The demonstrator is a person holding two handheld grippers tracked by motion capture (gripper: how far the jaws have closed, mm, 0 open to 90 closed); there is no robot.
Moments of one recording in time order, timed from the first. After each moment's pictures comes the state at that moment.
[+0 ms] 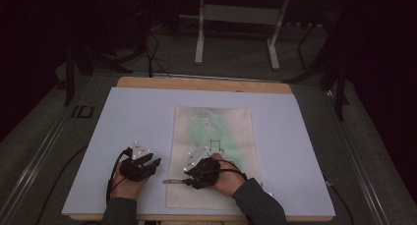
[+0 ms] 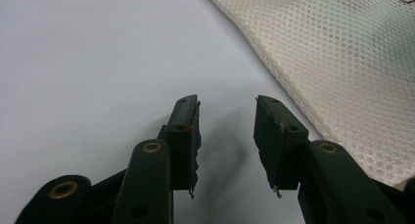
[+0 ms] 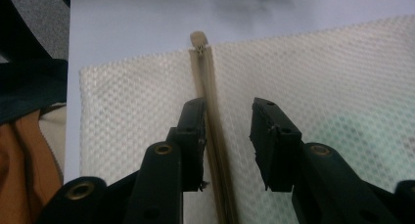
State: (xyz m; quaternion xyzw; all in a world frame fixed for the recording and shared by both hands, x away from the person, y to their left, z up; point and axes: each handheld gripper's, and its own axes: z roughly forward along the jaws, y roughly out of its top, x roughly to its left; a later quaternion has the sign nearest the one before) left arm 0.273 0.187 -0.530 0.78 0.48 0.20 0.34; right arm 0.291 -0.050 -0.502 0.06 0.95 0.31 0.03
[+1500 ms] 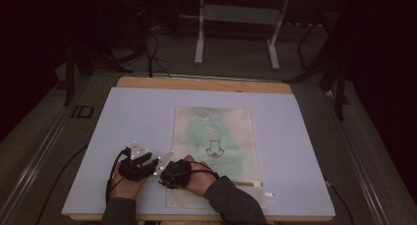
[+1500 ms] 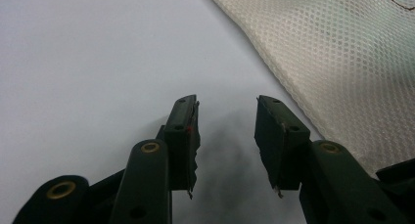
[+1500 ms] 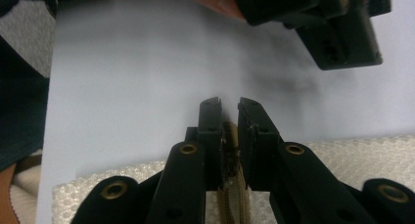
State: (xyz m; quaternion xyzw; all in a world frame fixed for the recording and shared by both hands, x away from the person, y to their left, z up) left arm 0.272 0.190 -0.528 0.78 0.49 0.20 0.35; right arm 0.287 0.025 -0.518 0.03 0.96 0.29 0.03
